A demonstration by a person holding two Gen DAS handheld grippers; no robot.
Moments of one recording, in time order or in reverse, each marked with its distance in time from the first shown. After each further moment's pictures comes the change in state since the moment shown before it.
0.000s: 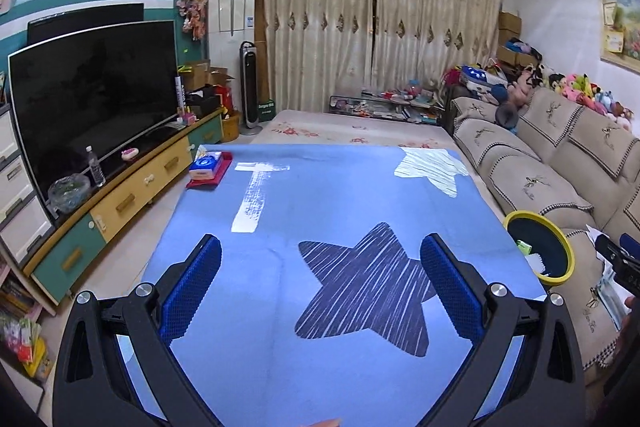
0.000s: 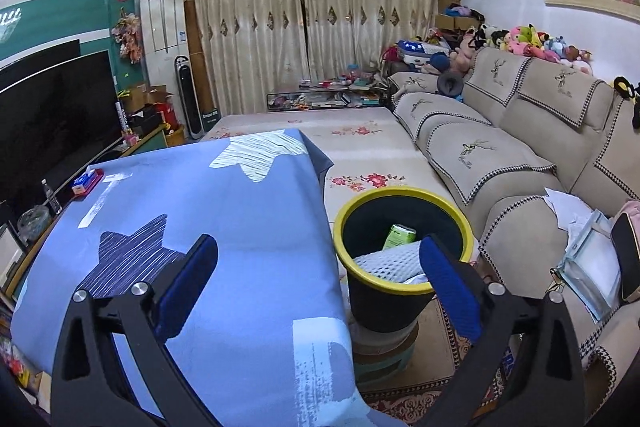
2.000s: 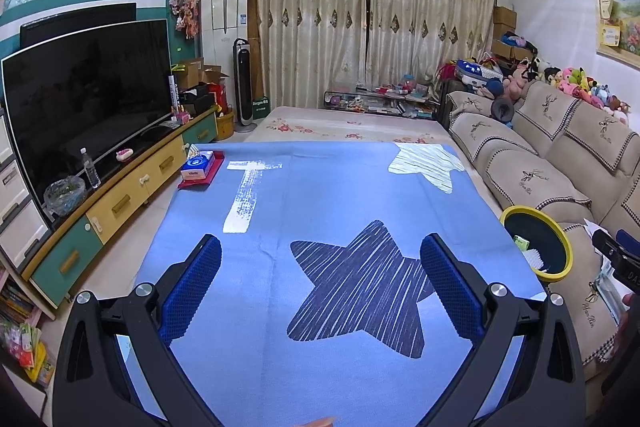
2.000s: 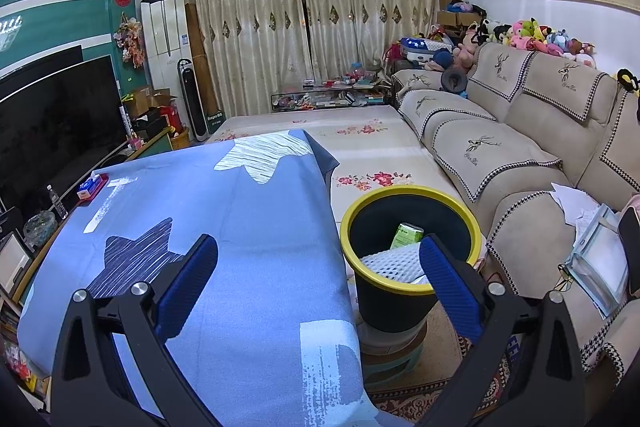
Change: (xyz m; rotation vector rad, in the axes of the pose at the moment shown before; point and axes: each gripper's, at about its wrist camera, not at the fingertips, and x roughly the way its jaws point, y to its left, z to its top) left arm 0.004 -0.005 0.008 0.021 0.018 -0.027; right arm 0.006 0.006 -0.001 0.017 0.000 0.018
